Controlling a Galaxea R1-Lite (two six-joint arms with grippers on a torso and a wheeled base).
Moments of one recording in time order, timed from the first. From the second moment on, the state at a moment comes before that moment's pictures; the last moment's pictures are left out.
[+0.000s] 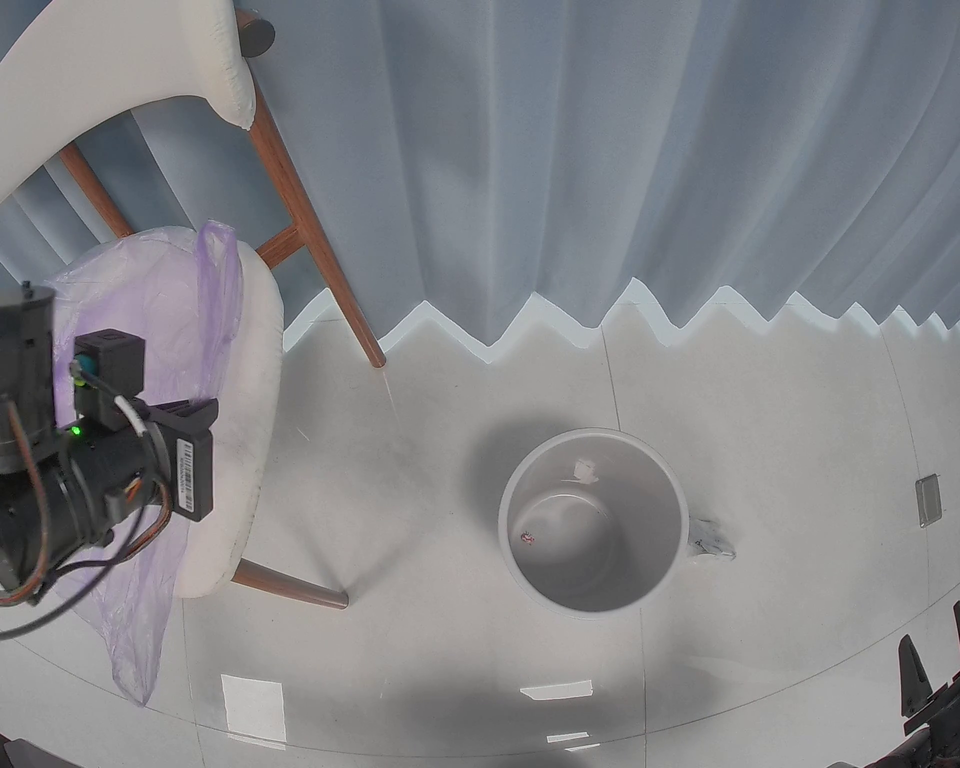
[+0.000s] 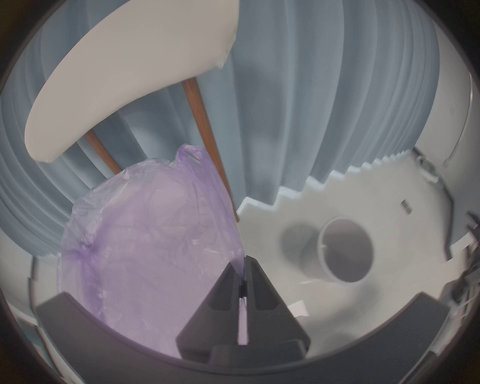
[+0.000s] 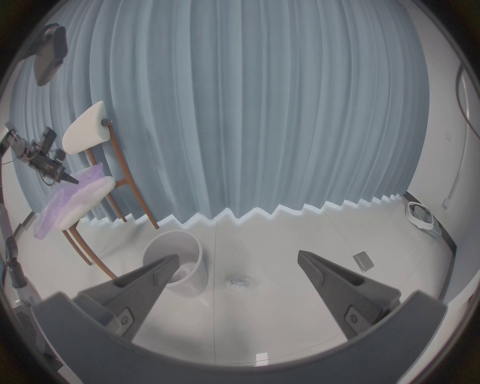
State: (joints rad) left arm -0.61 1.25 -0.81 -0.12 0.49 0.04; right arm 0.00 0.02 -0.02 0.00 0.00 0.03
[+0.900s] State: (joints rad) left arm -0.89 1.01 -1.03 -0.06 -0.26 -0.75; right arm 0.00 0.02 -0.02 0.00 0.00 0.02
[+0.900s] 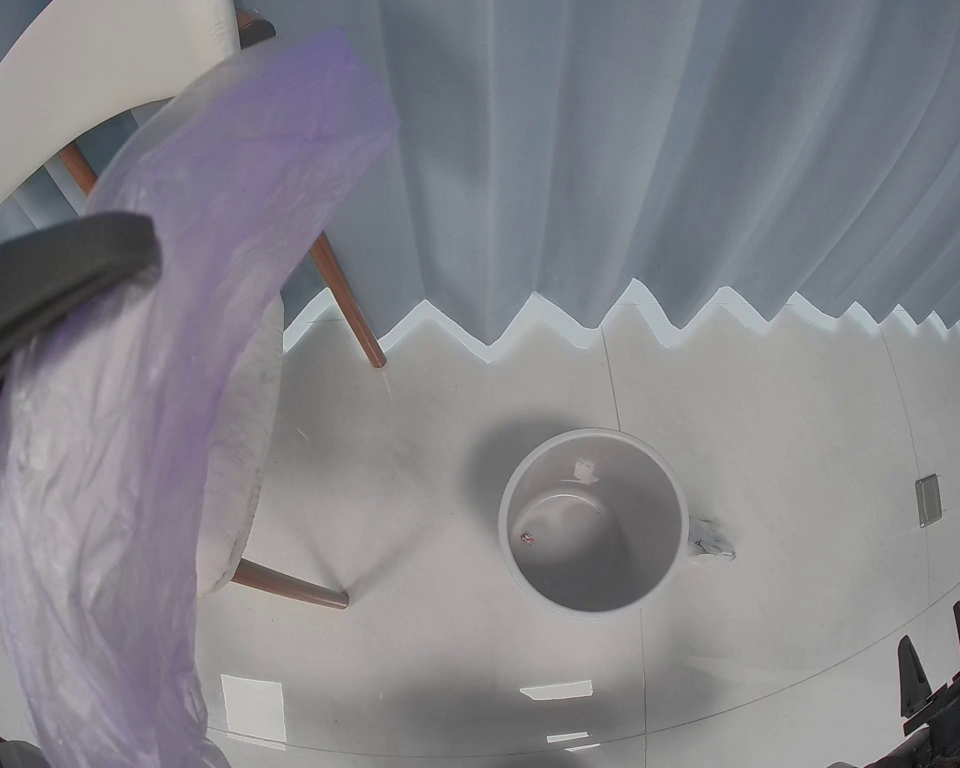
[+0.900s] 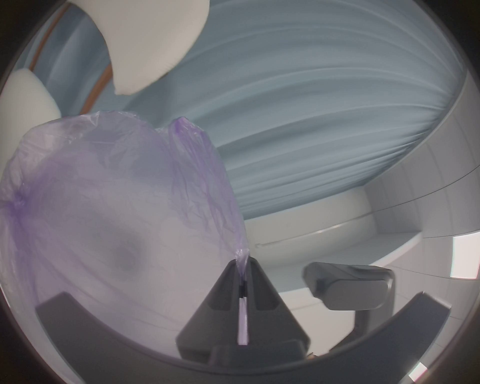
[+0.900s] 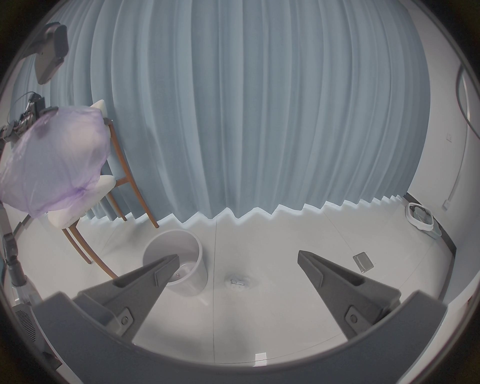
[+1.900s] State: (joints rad) left arm -0.94 1.39 -0.93 -0.67 -0.58 -0.95; right arm 0.00 0.02 -0.02 0.00 0.00 0.02
